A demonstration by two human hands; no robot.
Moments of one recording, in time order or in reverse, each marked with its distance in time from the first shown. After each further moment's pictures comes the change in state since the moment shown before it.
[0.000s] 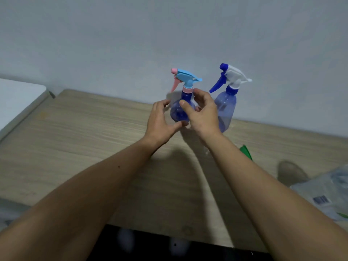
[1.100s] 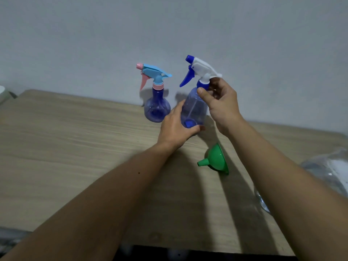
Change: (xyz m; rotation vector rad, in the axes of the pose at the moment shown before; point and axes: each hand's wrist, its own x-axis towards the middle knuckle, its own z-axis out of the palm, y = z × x) left_hand -0.007 0.056 0.103 0.001 -0.153 0.052; right_hand 0.038 0.014 -0.114 0.028 0.046 -0.068
